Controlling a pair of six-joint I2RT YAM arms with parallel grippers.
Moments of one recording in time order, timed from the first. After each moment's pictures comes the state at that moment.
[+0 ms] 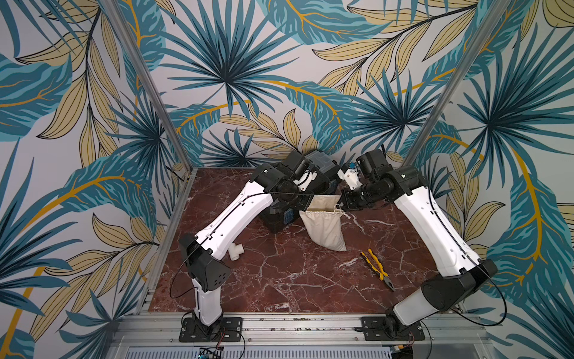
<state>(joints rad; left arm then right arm) -0.70 1.85 2.10 -1.25 0.16 -0.23 0.54 1.58 1.86 -1.34 -0.27 0.23</state>
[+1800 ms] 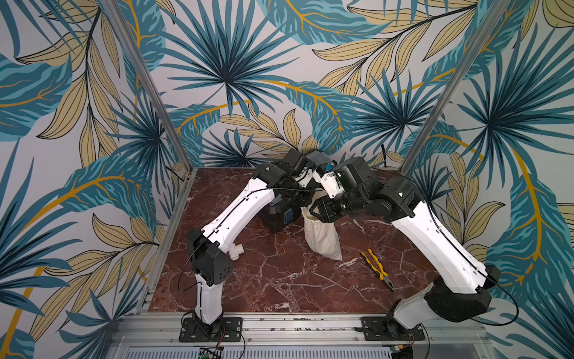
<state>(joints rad) -0.64 1.92 2.11 -1.16 0.29 -0.21 0.92 1.54 1.97 -1.28 -0.03 0.28</state>
